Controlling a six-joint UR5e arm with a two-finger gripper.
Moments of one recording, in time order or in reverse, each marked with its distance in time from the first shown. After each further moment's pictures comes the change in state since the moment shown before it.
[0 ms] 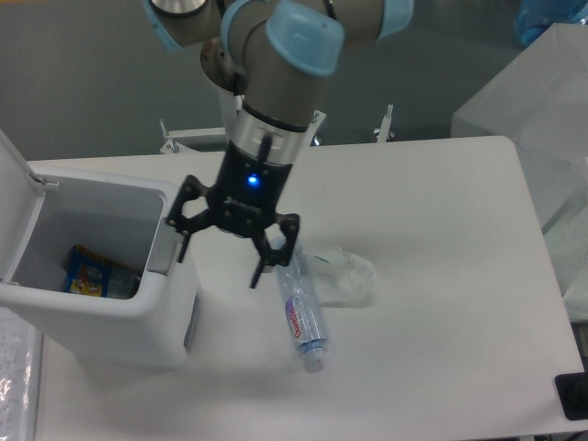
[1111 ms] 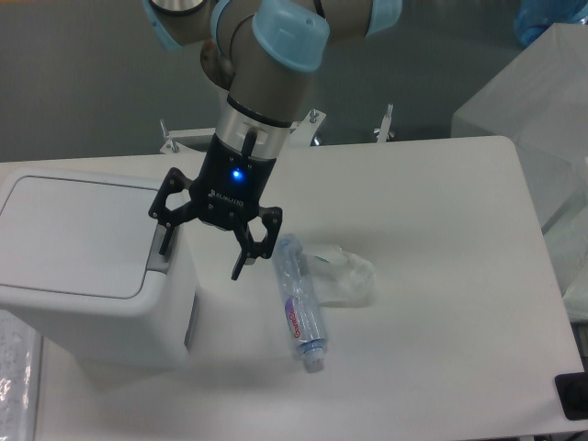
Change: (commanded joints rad) arm -0.138 0.020 -0.044 -0.005 -0.005 -0.222
